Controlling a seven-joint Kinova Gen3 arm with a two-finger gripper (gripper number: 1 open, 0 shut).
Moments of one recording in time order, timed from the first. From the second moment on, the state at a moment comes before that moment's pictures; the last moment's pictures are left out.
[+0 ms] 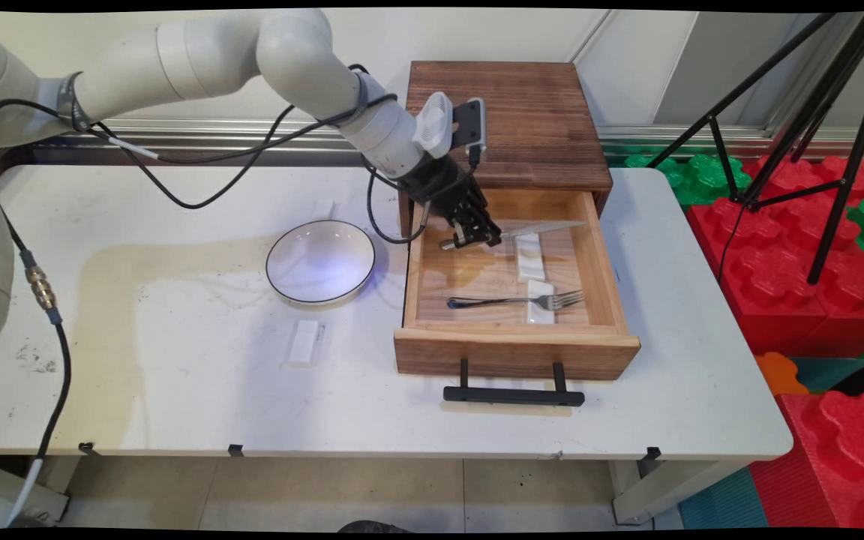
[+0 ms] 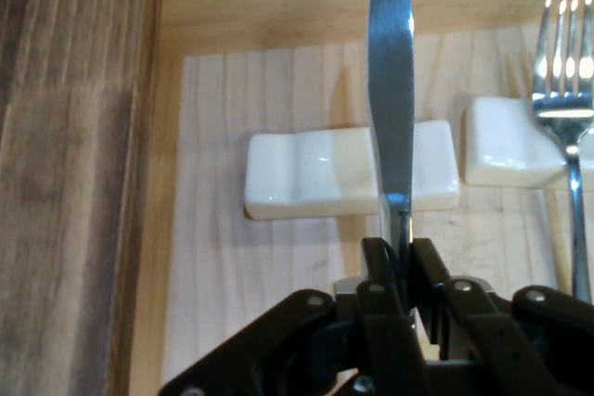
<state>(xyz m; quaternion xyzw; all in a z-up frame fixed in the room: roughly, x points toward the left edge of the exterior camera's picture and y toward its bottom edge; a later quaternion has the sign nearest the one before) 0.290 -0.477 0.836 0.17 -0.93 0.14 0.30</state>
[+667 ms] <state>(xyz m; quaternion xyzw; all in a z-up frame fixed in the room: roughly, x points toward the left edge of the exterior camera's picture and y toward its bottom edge) 0.289 -0.484 0.810 0.16 -0.93 0.14 0.29</state>
